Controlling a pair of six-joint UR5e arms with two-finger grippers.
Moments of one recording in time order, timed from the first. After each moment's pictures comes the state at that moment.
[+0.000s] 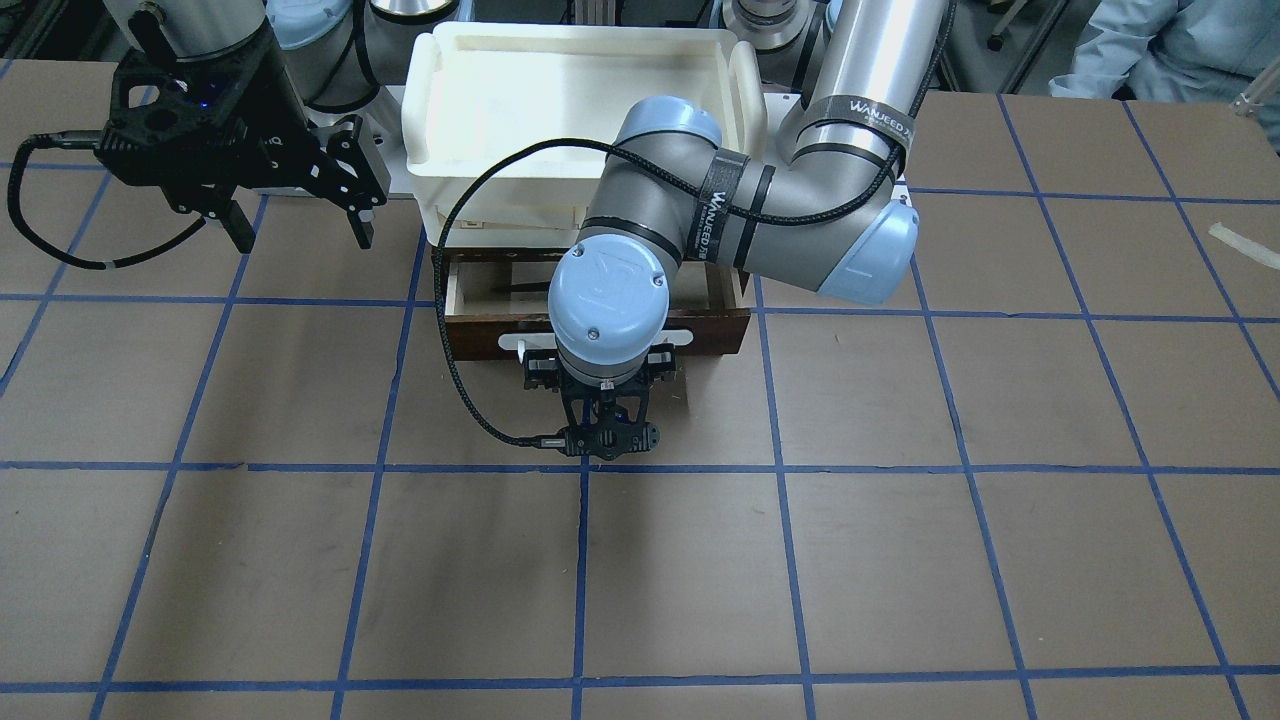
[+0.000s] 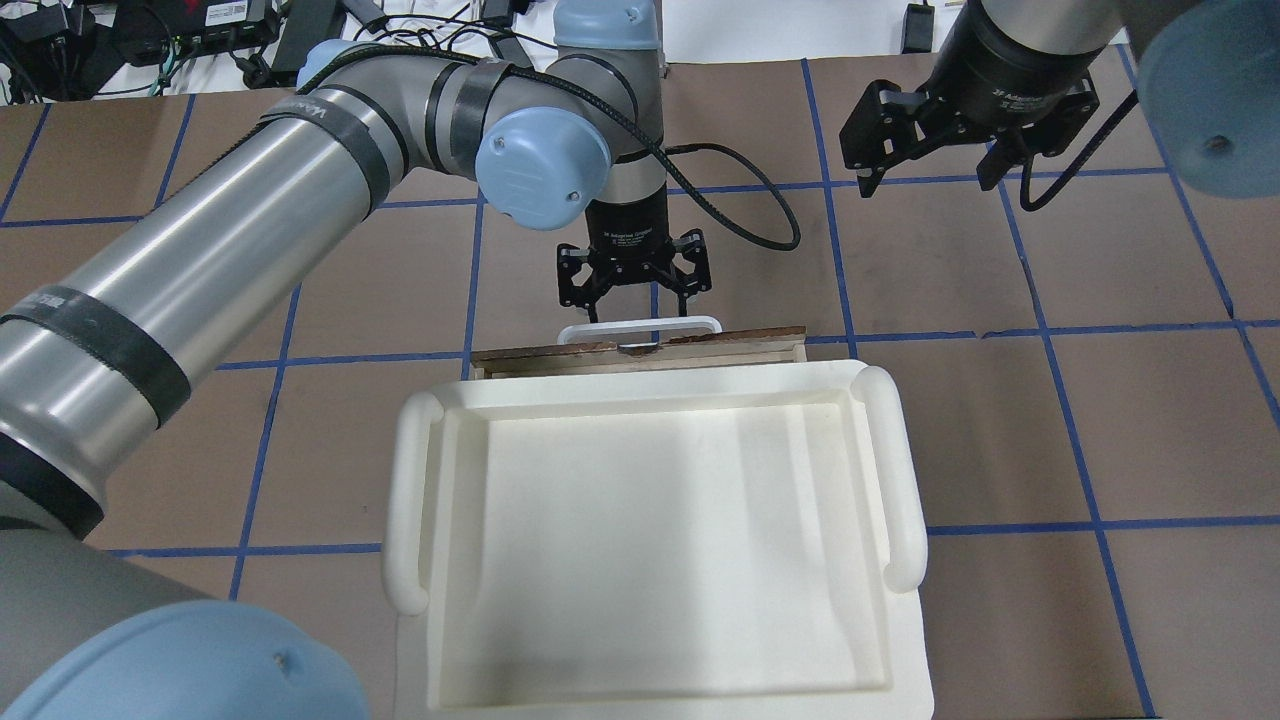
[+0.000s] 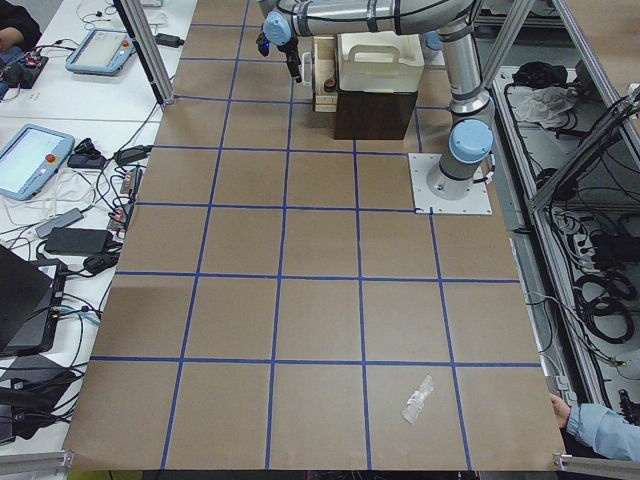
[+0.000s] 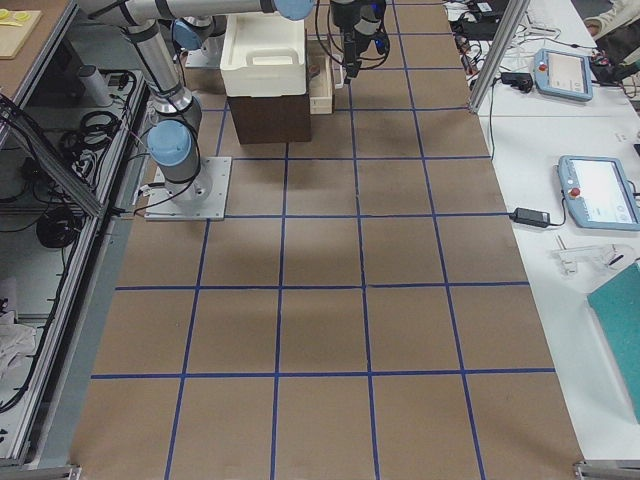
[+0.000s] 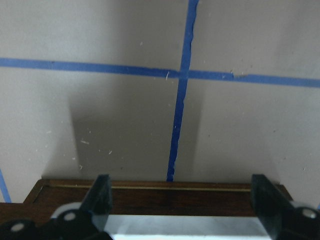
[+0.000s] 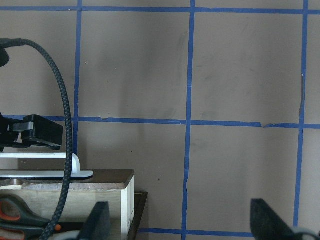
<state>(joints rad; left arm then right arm) -1.92 -2.07 -1.37 -1.56 1.45 -0.42 1.60 -1.61 1.55 -1.65 -1.53 -0.01</state>
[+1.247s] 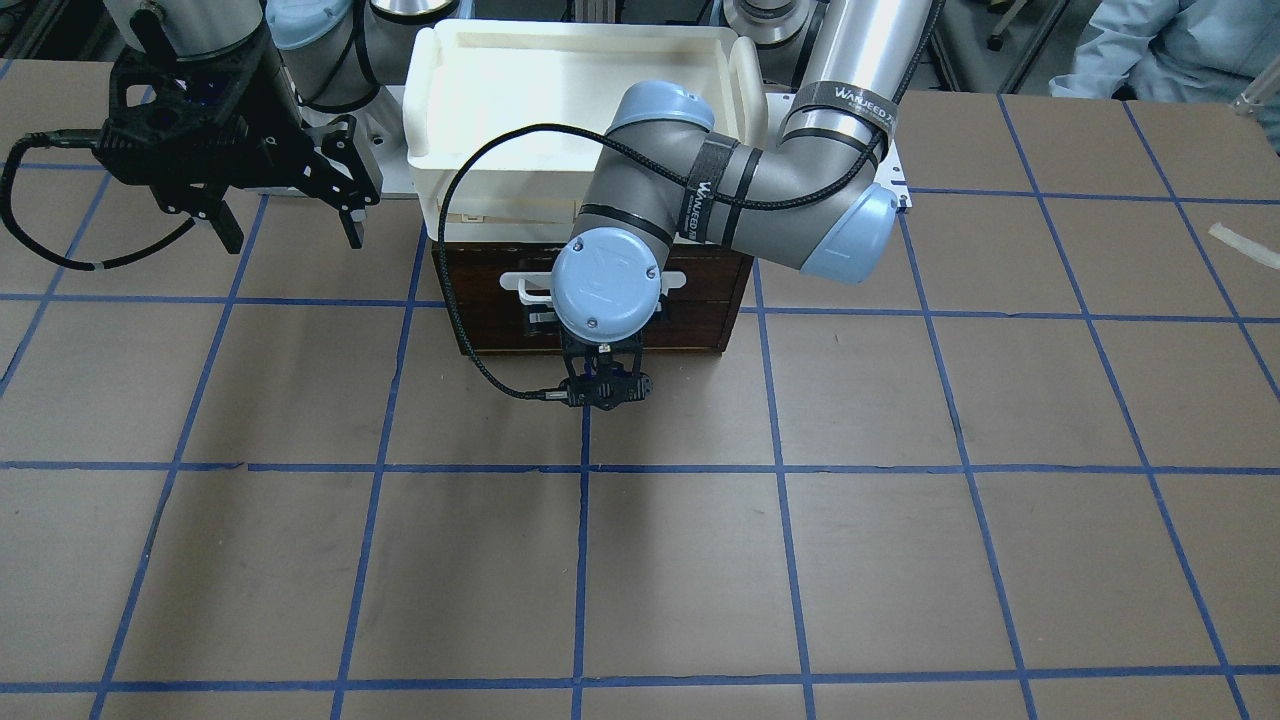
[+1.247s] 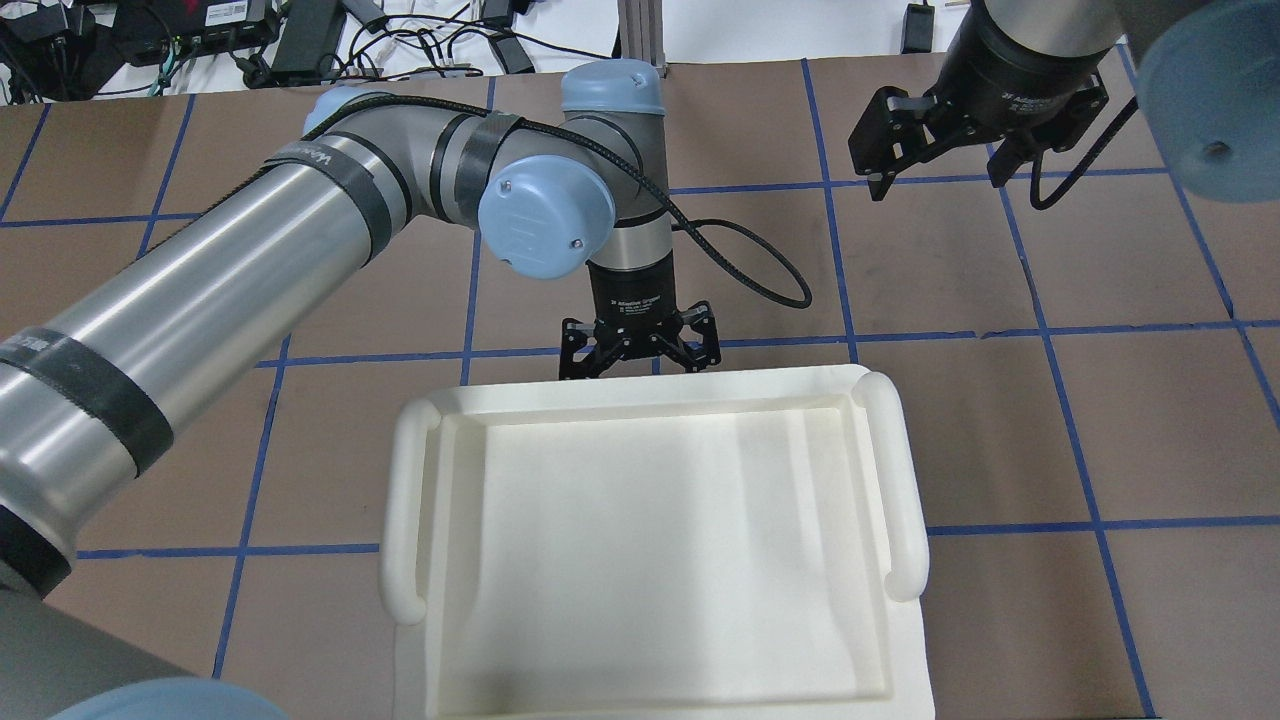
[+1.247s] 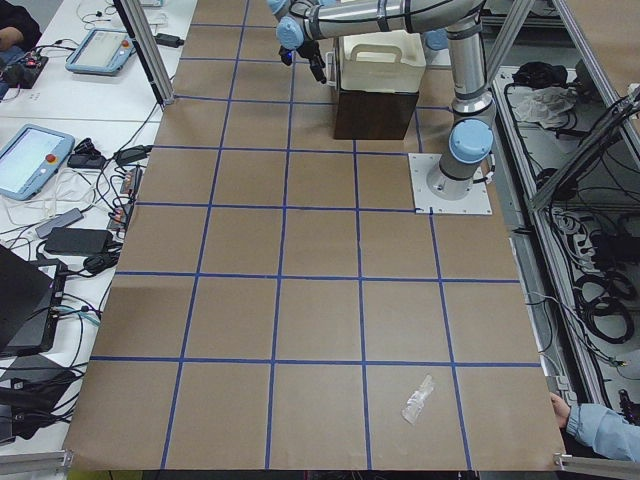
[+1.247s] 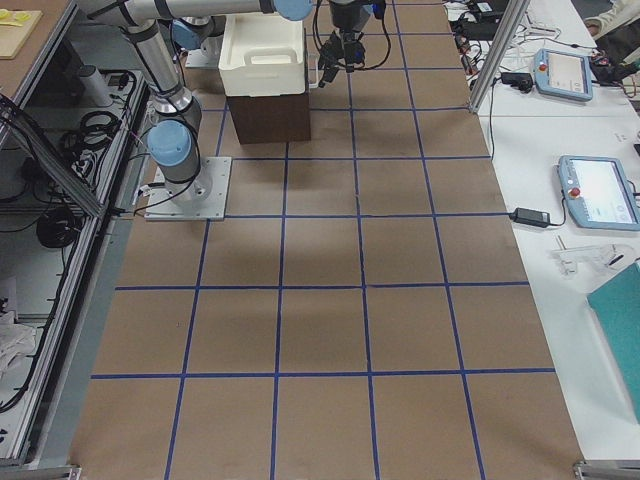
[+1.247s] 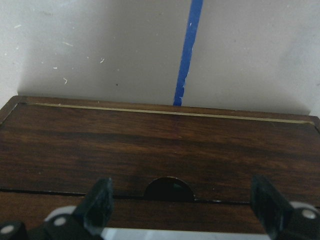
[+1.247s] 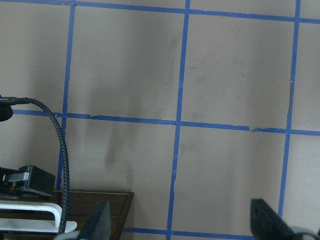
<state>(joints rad) -1.95 -2.03 -1.48 -1.65 1.37 -0.45 1.60 -1.61 1.56 -1.65 -1.57 -0.06</state>
